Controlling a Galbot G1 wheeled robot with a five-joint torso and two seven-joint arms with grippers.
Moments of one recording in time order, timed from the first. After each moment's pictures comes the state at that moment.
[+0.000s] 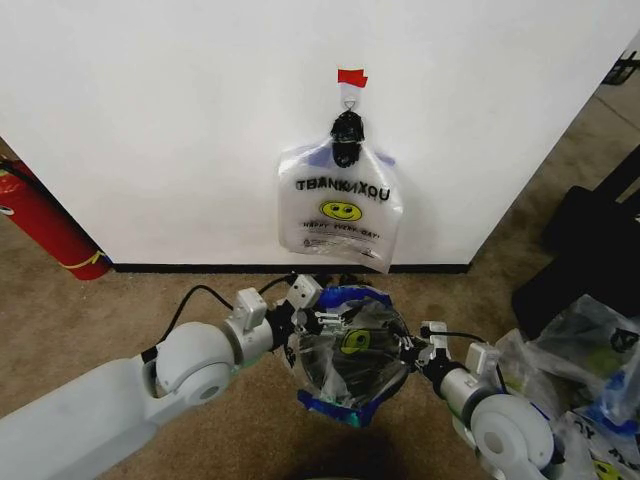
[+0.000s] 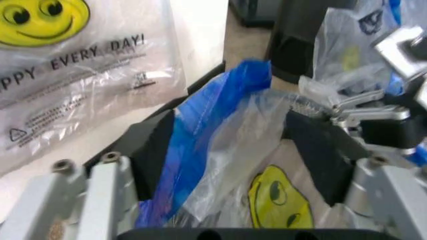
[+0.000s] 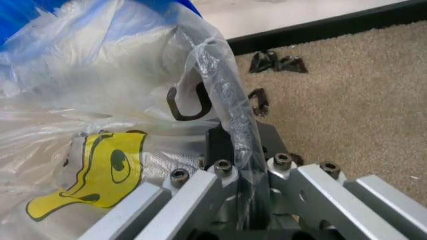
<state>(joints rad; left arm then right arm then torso) 0.61 -0.66 0.38 -2.14 -0.83 0.33 -0.06 -1.43 1.06 0.37 2.15 0.86 -0.47 0.20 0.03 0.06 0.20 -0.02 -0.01</state>
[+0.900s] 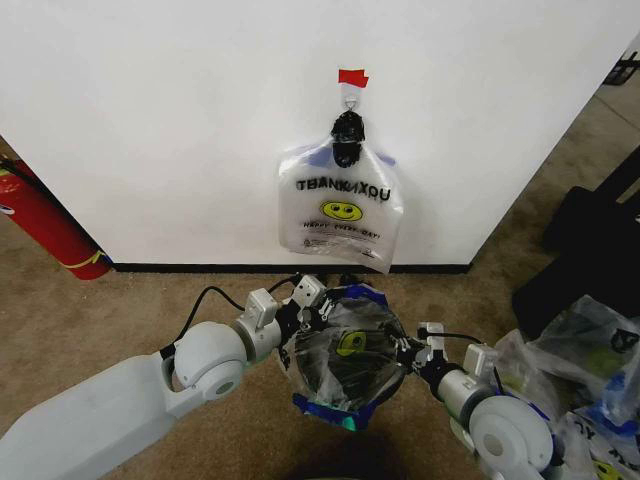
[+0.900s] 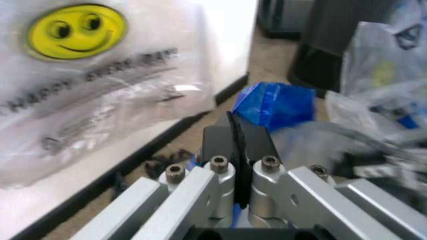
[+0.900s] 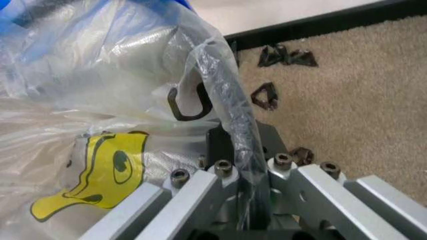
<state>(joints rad) 0.57 -0.71 0.39 -2.09 -0.84 0.32 -0.14 -1.45 1.07 0.37 2.17 0.85 -0.48 0.19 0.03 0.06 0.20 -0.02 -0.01</state>
